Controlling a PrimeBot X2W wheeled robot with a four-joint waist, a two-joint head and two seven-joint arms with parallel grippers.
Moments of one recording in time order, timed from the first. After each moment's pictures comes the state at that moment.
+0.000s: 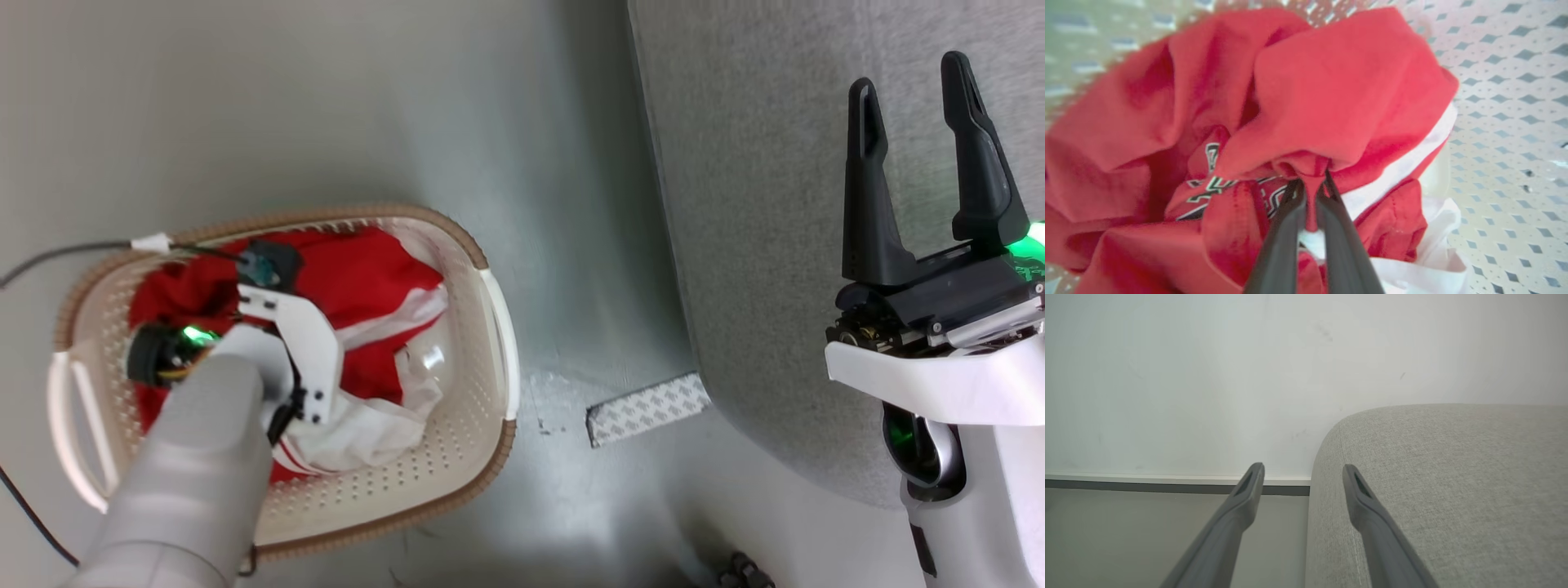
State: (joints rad) left arm -0.98 0.16 -0.31 1.29 -0.07 -0.12 0.10; right arm -0.54 -0.07 0.16 -0.09 0.31 0.13 -0.26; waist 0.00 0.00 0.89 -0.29
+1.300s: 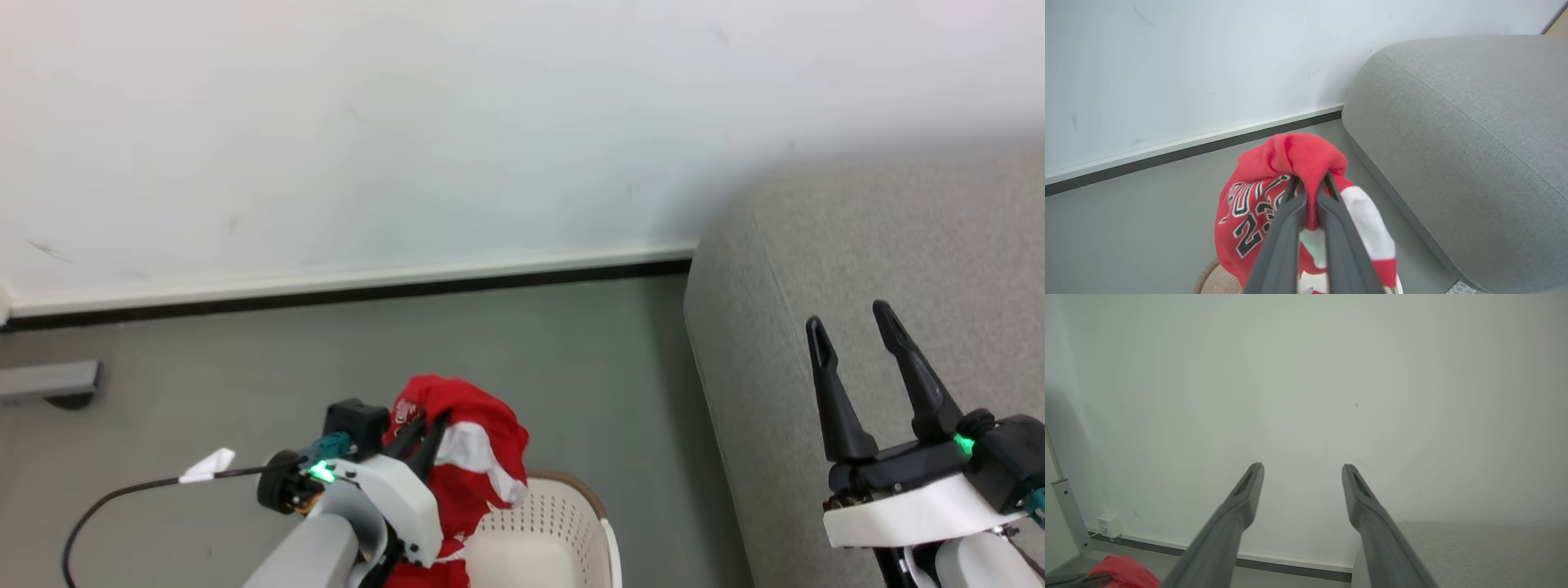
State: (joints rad) left arm -0.57 0.13 -0.58 0.89 -0.42 -0.13 -0.26; right arm -0.24 -0.17 0.19 0.09 0.34 0.13 -0.26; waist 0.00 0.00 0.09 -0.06
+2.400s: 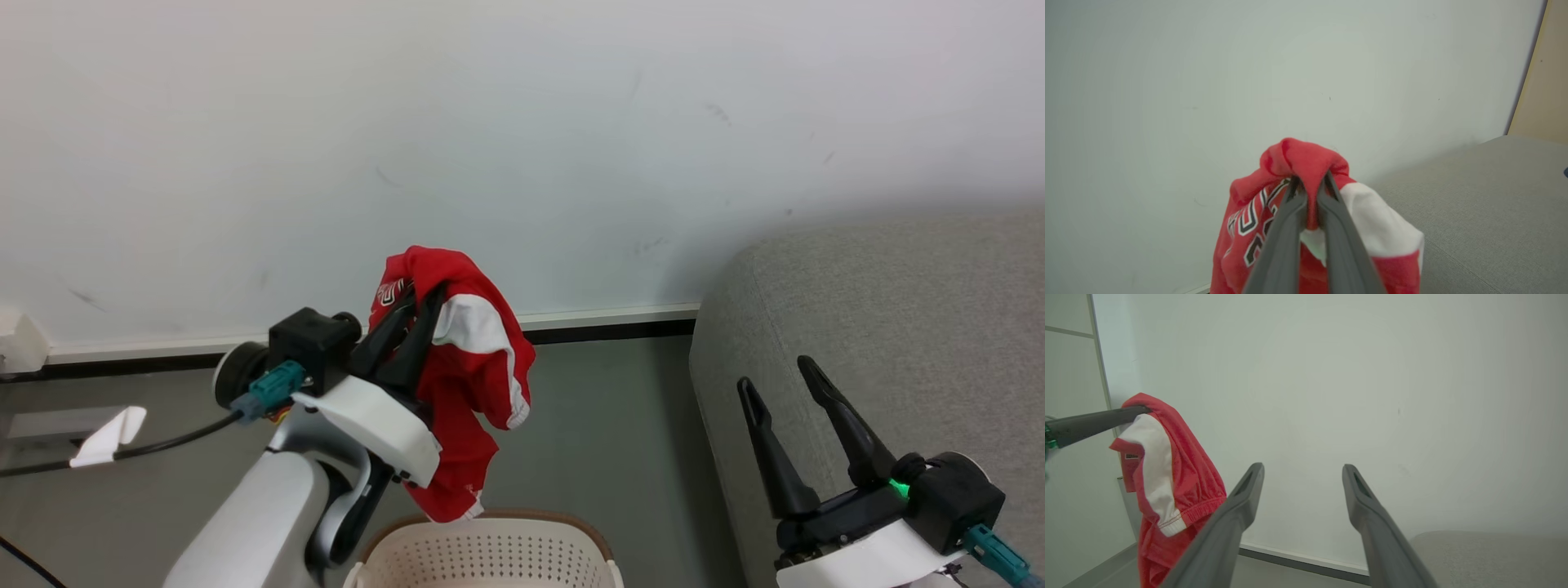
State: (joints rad) left arm -0.49 0.29 -0.50 0.15 -0.42 0.06 -0.07; right arm -0.18 -0.18 0.32 0.09 0.39 0.13 -0.26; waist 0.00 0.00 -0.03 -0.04
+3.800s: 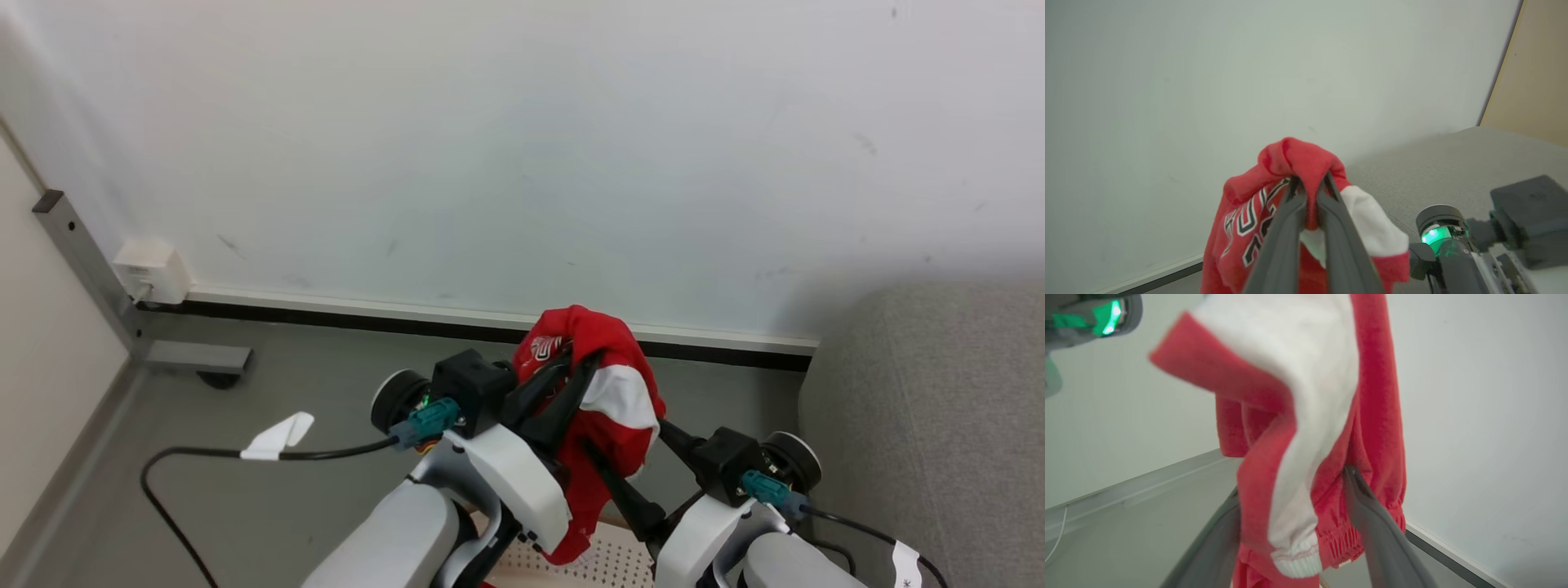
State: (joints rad) left arm -0.52 0.14 -0.69 0.22 -0.43 -0.01 -0.07; right arm -0.54 -0.09 0.81 0.65 0.50 0.13 -0.26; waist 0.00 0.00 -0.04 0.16
